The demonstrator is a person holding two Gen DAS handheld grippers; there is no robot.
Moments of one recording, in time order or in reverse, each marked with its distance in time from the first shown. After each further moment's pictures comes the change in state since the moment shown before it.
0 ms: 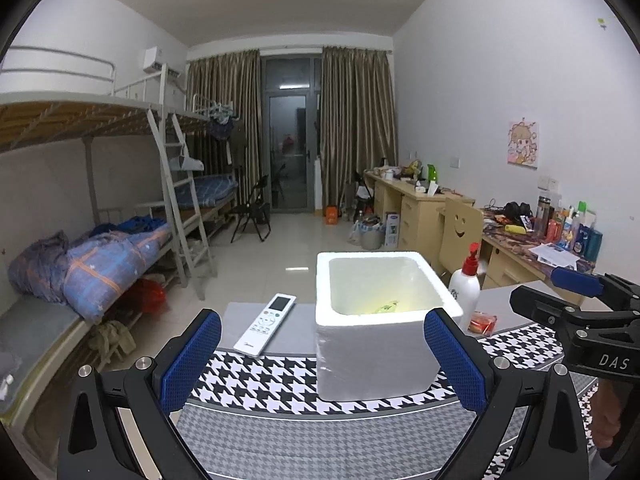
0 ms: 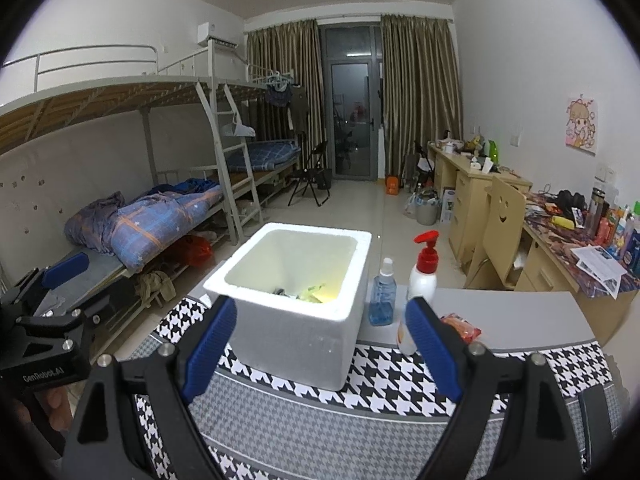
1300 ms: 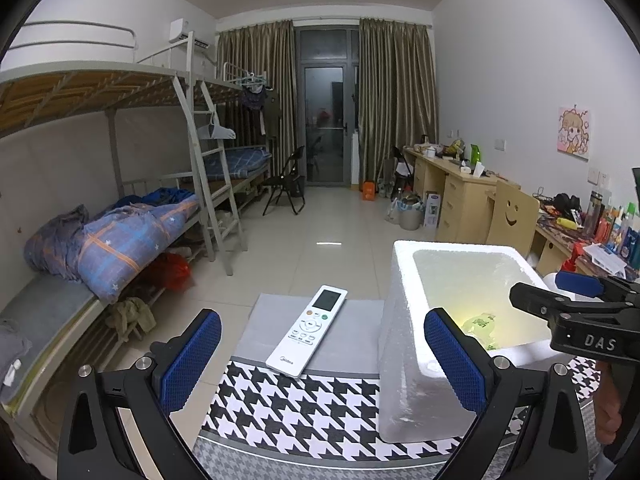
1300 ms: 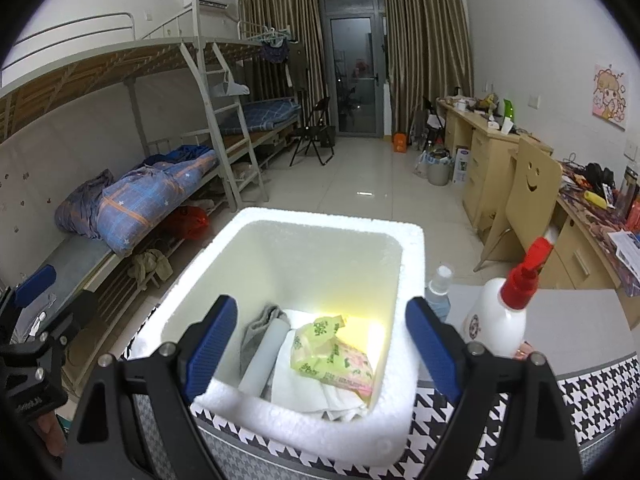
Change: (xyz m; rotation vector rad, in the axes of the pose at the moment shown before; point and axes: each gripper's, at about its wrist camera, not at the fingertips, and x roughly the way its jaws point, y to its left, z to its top) left arm 0.119 0.059 0.002 -0.051 0.109 0.122; right arm 0.138 0.006 0.031 0.016 0.176 0.021
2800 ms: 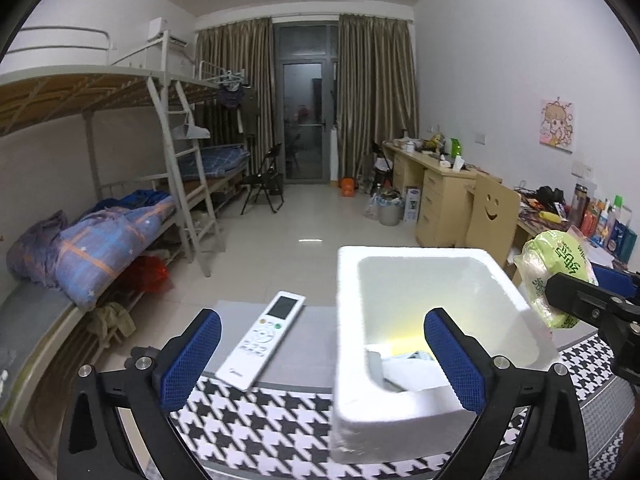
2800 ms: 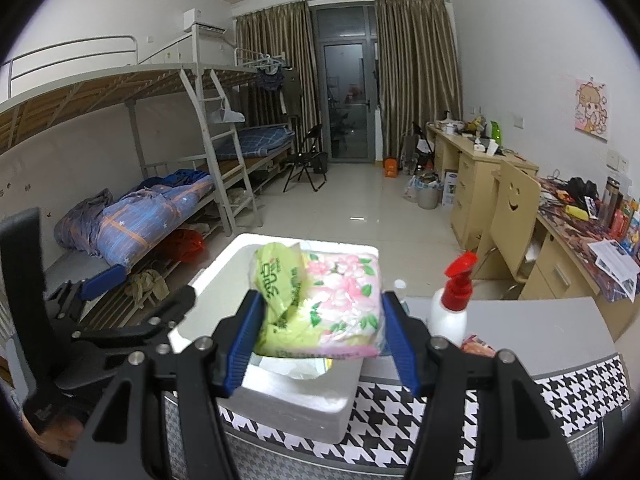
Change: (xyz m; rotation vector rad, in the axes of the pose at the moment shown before) left arm 0.018 -0.045 0.012 0.018 0.018 -0.058; right arm -0.042 -0.011 -0.004 0.010 -0.090 -0.024
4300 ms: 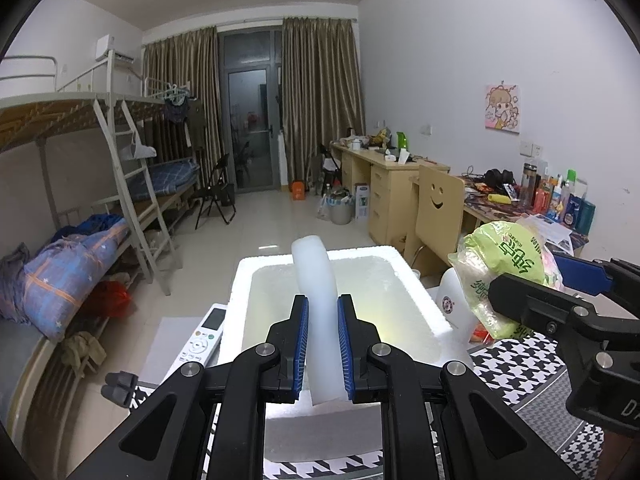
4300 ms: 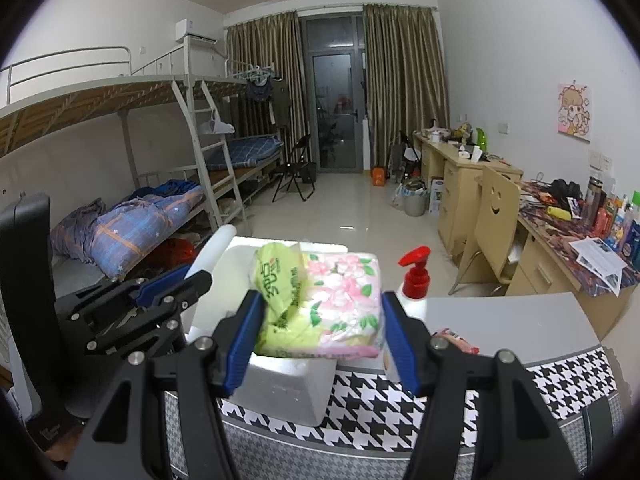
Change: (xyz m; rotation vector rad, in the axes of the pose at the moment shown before) left arm -0.012 -0.065 0.001 0.108 -0.008 -0.167; right arm -0.034 -0.019 -0.014 0.016 -0.040 -0.041
